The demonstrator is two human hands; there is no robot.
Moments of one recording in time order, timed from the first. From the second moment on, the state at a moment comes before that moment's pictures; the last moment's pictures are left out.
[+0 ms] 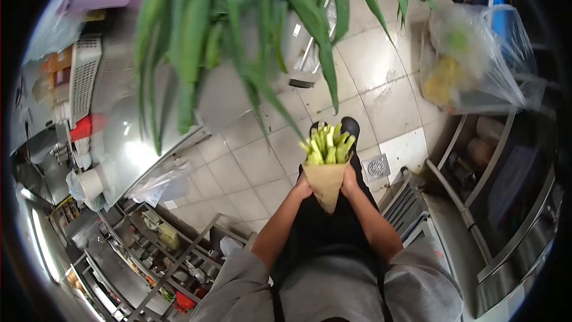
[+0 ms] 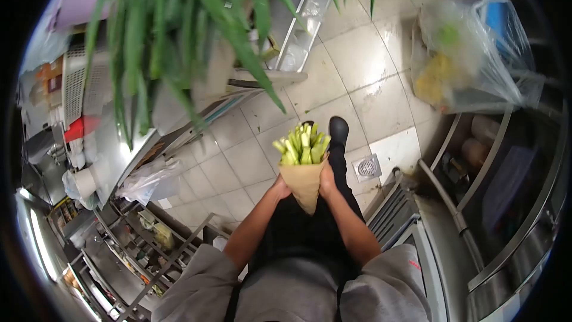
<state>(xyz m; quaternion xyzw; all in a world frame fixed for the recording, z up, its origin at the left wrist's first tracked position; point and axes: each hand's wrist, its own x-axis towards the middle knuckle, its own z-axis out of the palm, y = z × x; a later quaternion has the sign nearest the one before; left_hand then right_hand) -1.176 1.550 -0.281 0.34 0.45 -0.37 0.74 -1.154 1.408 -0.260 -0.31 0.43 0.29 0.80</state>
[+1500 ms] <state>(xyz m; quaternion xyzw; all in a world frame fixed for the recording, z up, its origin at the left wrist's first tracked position) -1.320 1.888 0.087 0.34 0.27 0.25 0.87 -1.117 1.823 0.192 -0.59 -0.47 0.53 0.39</state>
